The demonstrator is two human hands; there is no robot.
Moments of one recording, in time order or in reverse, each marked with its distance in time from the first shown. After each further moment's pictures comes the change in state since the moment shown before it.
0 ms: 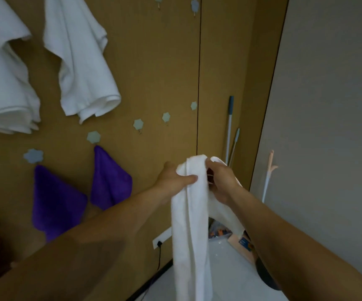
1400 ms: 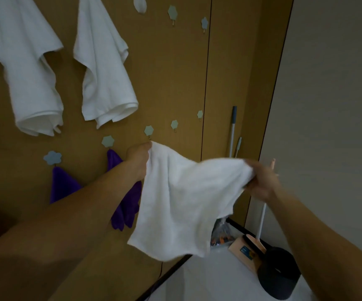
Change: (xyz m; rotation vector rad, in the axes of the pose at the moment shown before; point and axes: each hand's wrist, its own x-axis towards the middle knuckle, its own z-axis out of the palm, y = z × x) left_hand 0.013 0.018 -0.119 -0.721 0.229 -0.124; right_hand -0.014 -0.028 -0.058 0.312 0.047 -0.052
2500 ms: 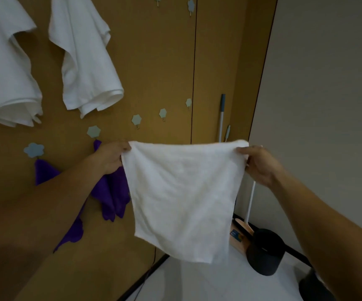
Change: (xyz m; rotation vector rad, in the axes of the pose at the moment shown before) left_hand 0.021 -0.001 -0.049 0.209 -0.199 -0.070; right_hand -0.018 -0.023 -0.012 -0.338 -0.053 -0.066
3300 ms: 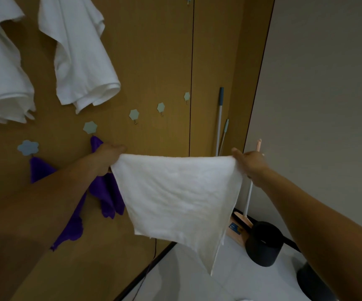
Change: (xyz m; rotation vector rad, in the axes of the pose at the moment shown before) left_hand 0.023 -0.021 -0.021 0.414 0.193 -0.053; right_hand 0.021 0.032 0.009 -0.713 0.367 0.048
